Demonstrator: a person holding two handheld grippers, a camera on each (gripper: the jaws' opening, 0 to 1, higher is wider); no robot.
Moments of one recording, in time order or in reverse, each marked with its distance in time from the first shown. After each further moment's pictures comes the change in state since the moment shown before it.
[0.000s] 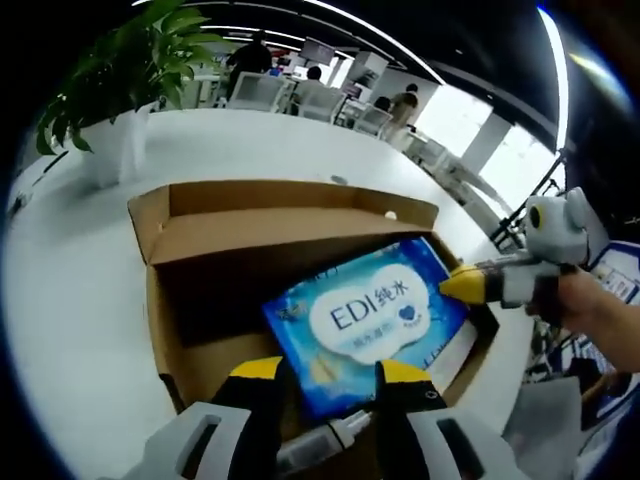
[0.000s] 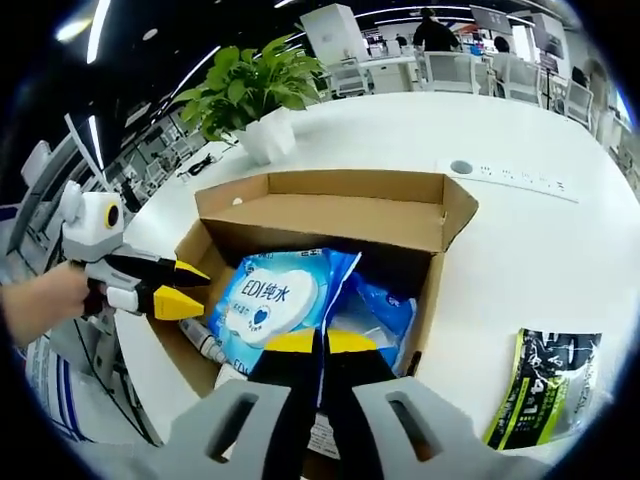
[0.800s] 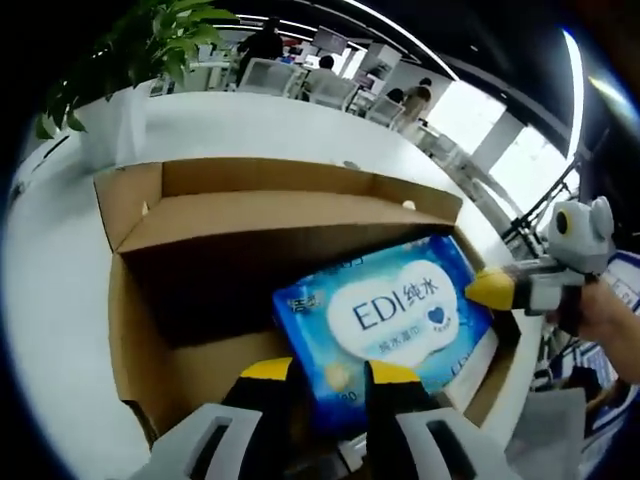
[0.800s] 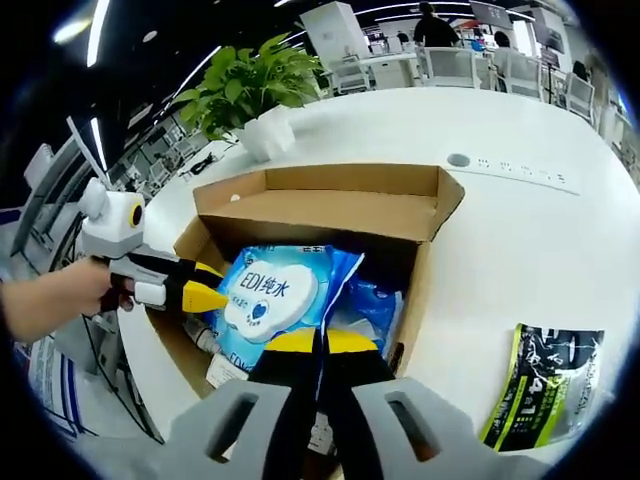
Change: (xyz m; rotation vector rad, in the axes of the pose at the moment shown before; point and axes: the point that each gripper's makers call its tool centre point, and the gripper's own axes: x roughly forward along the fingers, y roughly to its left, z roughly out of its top) left arm 0.028 0.007 -0.007 -0.037 0.046 0.027; right arm -0.002 -0.004 -0.007 0.006 0.009 0.021
